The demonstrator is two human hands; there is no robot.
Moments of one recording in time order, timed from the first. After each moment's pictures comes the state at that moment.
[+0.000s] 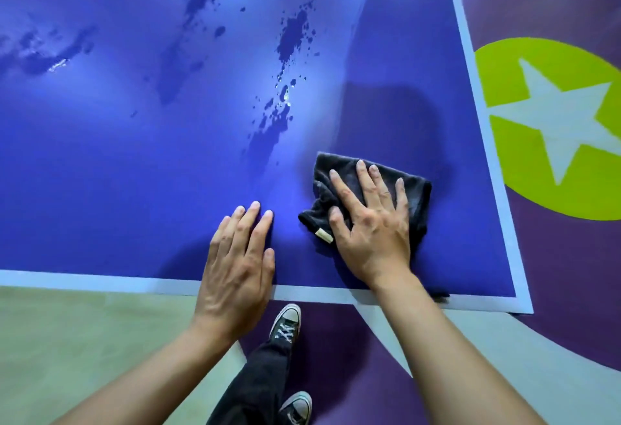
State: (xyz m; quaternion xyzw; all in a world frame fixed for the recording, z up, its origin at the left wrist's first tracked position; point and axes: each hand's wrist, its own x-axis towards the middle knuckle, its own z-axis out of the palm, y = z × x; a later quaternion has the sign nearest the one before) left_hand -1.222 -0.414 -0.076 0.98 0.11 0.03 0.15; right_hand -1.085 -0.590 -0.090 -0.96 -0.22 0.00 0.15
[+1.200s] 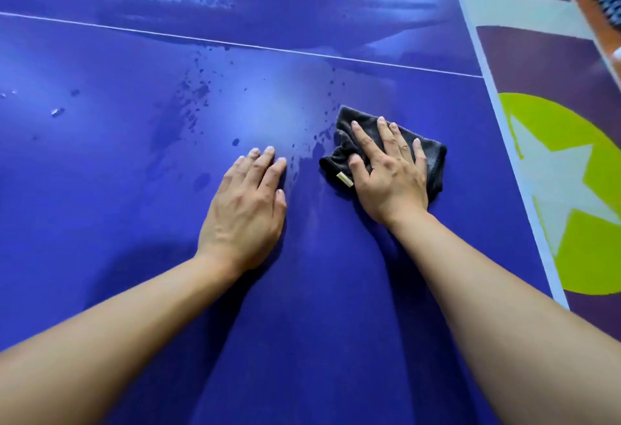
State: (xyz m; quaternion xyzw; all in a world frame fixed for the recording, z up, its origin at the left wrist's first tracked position) left_hand -0.849 -0.234 -0.078 0.99 0.08 0.07 0.14; right_hand -0.712 -0.429 -0.091 -0.98 -0.15 0.03 0.10
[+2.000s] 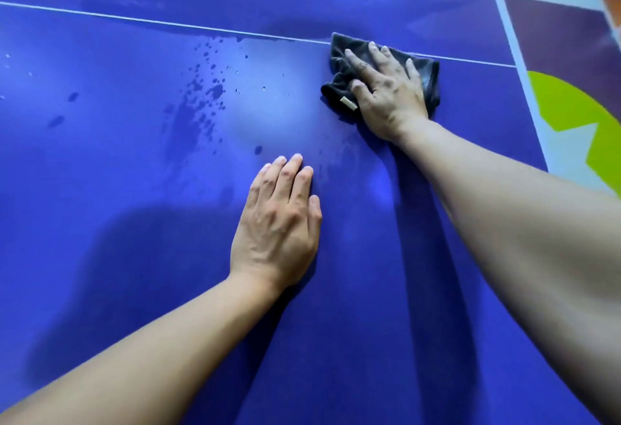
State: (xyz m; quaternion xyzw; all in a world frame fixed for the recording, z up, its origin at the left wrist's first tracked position) left_hand -0.833 -0.228 -0.081 0.97 0.08 0.08 0.20; right_hand -0.580 -0.349 -0.088 -0.97 -0.22 0.04 0.08
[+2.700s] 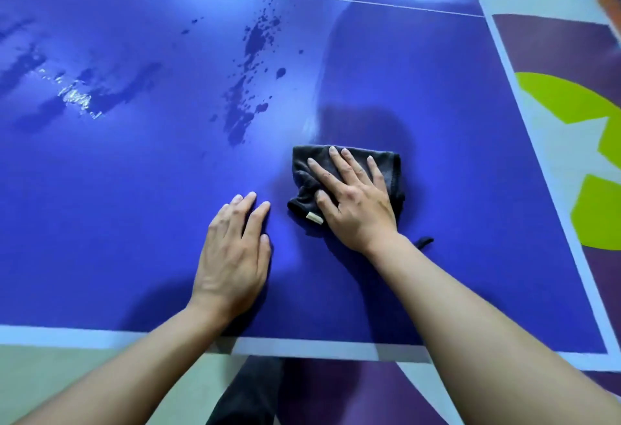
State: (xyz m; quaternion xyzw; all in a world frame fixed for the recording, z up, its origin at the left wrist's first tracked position) left_hand -1.180 -0.256 -0.076 0.98 0.12 0.05 0.16; right_hand -1.021 -0.423 -0.081 -0.94 -0.31 0.04 0.12
